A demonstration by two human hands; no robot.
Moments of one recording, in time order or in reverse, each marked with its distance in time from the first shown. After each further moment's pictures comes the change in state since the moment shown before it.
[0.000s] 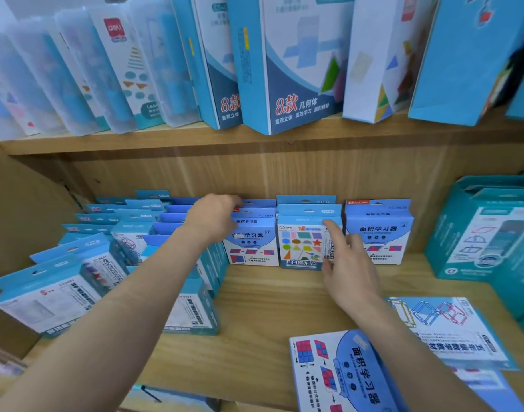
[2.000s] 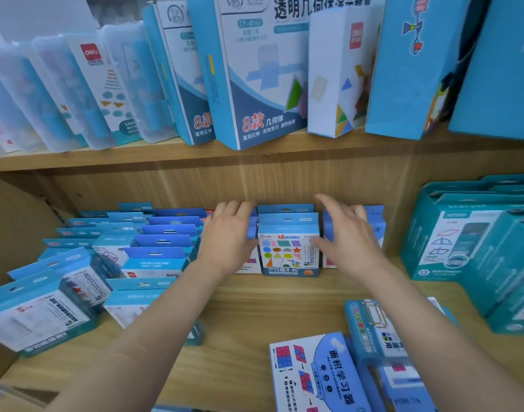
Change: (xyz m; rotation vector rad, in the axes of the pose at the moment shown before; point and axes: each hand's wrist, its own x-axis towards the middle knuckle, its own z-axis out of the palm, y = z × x) left_hand -0.029 0.069 0.007 -0.081 0.273 0.077; right_hand 0.042 0.014 -0.059 0.065 0.069 -0.209
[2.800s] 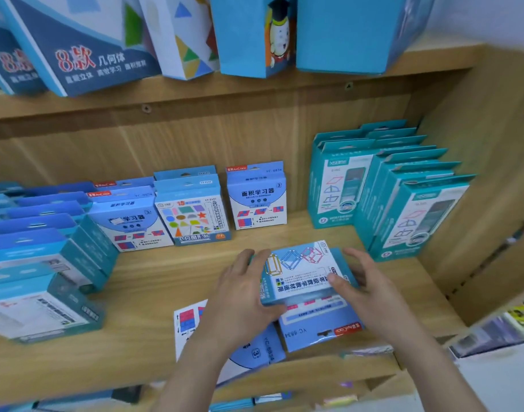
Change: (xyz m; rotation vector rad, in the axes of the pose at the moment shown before) left_hand -0.113 0.161 0.059 -0.432 -0.392 0.099; right_hand -0.187 0.109 -0.069 0.458 -0.080 0.602
